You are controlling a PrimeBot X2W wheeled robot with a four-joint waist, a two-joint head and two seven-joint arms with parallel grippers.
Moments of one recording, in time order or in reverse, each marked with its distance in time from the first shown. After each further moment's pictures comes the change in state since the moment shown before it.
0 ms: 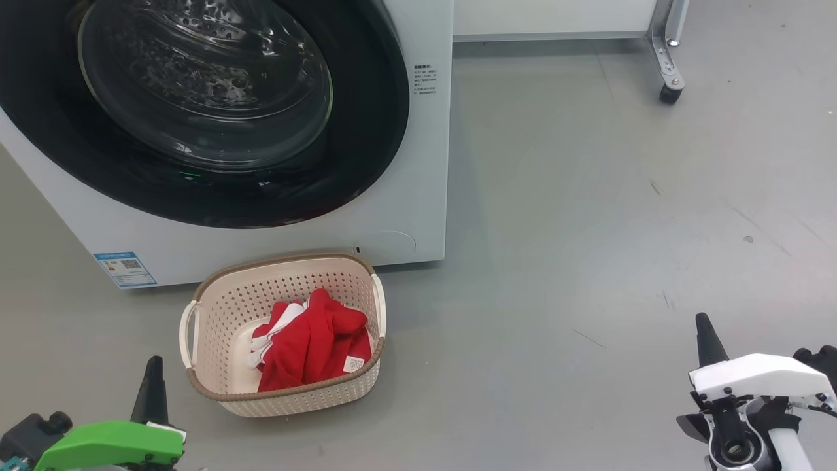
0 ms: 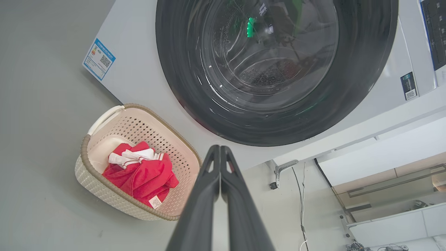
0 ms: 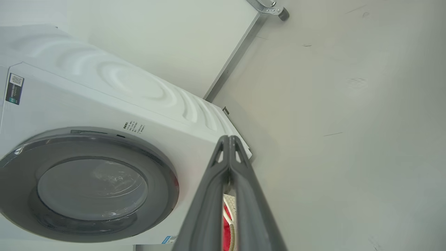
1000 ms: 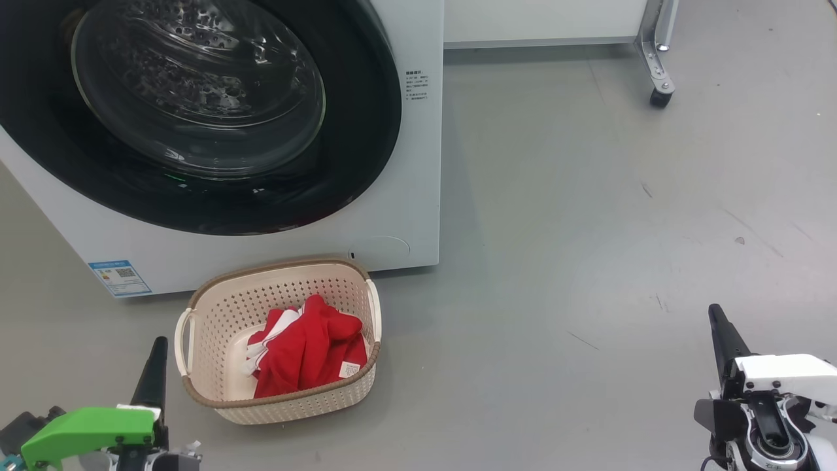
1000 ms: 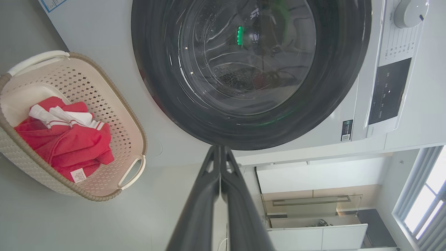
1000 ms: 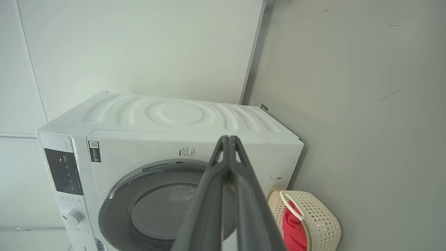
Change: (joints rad) left arm -0.034 0.005 0.004 -0.016 -0.398 0.000 0.093; right arm 0.000 0.002 -0.078 -0.036 0.383 0.035 0.092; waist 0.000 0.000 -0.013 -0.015
